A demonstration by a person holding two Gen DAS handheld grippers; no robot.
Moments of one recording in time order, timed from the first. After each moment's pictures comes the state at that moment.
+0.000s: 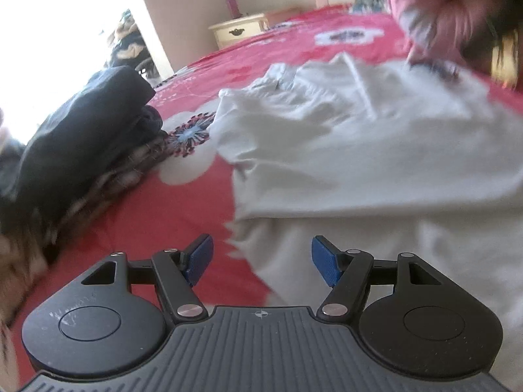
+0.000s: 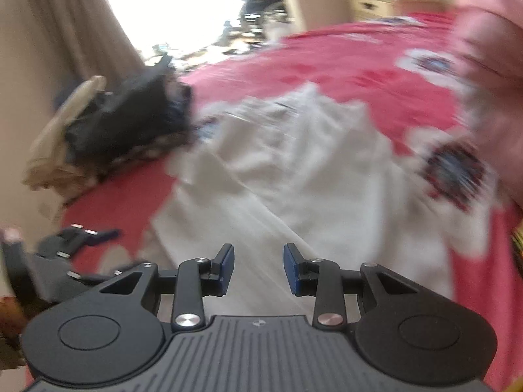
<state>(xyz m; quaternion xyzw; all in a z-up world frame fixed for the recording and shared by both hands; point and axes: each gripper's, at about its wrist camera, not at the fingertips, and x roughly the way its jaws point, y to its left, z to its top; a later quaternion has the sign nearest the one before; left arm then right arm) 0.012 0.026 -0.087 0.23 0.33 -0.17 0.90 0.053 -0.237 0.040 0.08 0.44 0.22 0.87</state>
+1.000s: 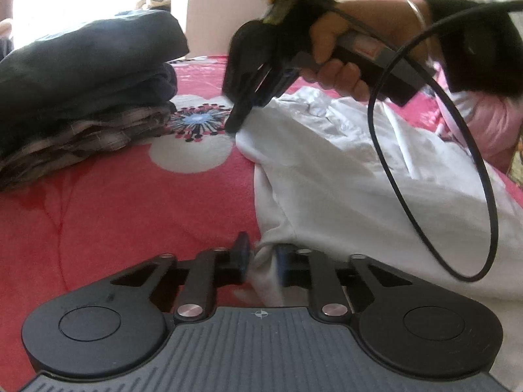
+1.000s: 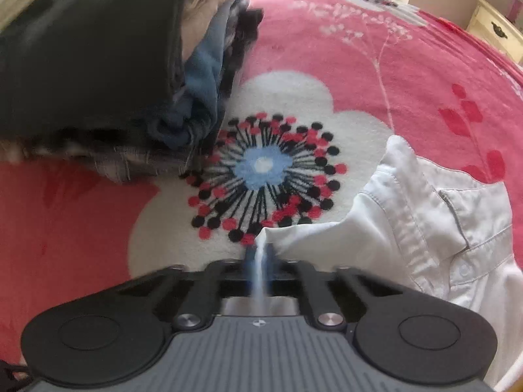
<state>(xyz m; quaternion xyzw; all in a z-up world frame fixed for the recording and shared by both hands) 0.067 0.073 -0.120 0.01 0.32 -0.19 0.93 0.300 0.005 -0.059 -0.10 0.51 0.28 0.81</state>
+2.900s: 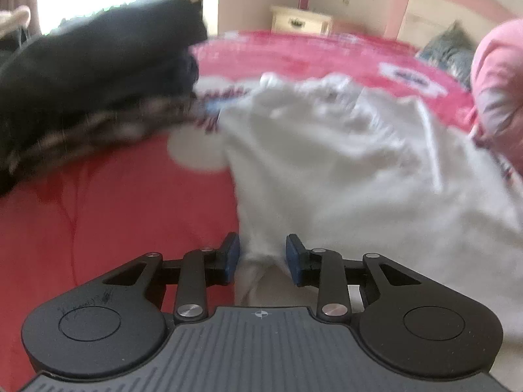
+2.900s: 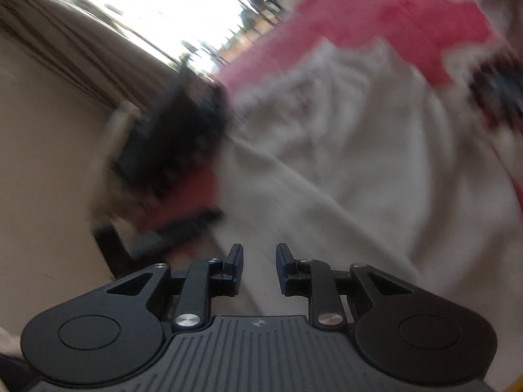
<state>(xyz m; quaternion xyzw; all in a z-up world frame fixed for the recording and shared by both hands) 0.087 0.056 -0.102 0.02 0.37 -0.13 0.92 0.059 -0.290 -0.028 0.25 0.50 0.26 0.79</state>
